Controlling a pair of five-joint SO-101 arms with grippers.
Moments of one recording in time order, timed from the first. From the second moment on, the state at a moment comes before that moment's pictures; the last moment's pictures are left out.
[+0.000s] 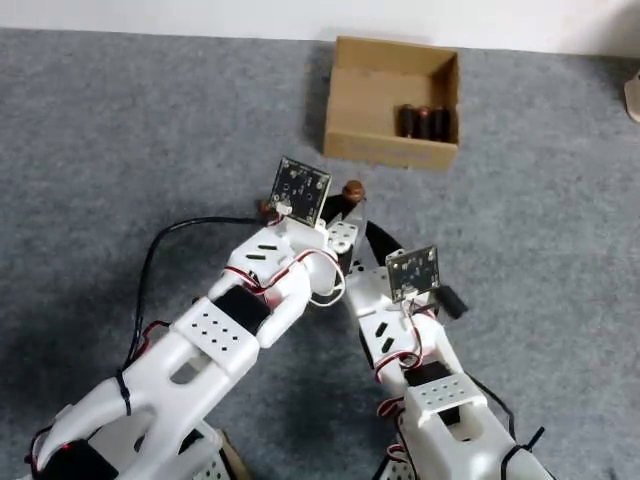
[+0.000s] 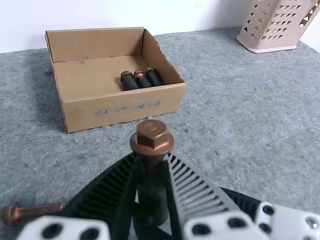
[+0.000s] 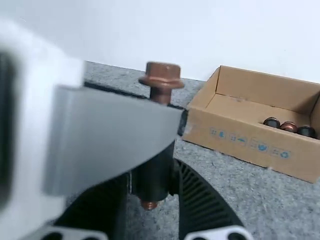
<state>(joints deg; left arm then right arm) 31.0 -32.7 57.5 6.9 16.0 -22.3 -47.9 95.3 -32.9 3.0</state>
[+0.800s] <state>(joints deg) 30.5 -33.8 63.7 6.8 9.7 -22.2 -47.7 95.3 -31.3 3.2</state>
